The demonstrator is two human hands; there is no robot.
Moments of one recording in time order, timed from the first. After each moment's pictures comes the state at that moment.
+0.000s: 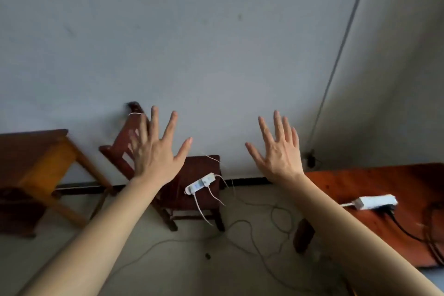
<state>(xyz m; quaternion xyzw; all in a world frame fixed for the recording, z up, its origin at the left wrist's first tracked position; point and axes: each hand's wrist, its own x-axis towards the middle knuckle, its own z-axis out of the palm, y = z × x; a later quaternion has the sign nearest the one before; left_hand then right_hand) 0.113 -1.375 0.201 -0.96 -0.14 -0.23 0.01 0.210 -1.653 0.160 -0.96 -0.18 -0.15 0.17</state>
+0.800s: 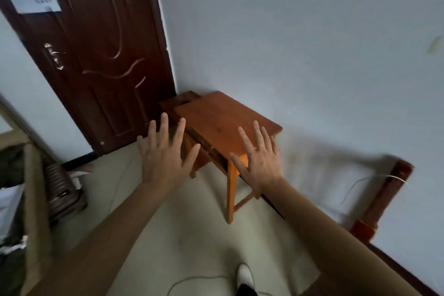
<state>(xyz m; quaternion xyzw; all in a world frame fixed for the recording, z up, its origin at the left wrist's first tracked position) -0.189 -0.763 0.174 -0.81 -0.53 -0.23 0.09 0.052 -0.829 0.133 -0.75 -0.63 -0.05 0.19</state>
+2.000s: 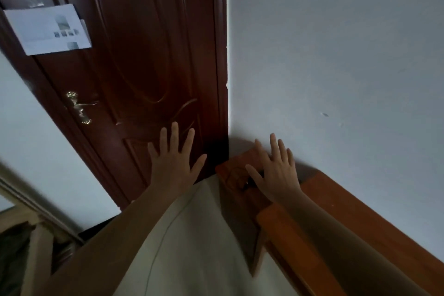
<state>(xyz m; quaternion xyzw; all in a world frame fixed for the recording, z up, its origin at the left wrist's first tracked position) -0.332 0.013 0.189 -0.79 -0.59 -0.13 0.10 -0.059 -0.041 0.132 -0.73 -0.66 -0.05 0.17</state>
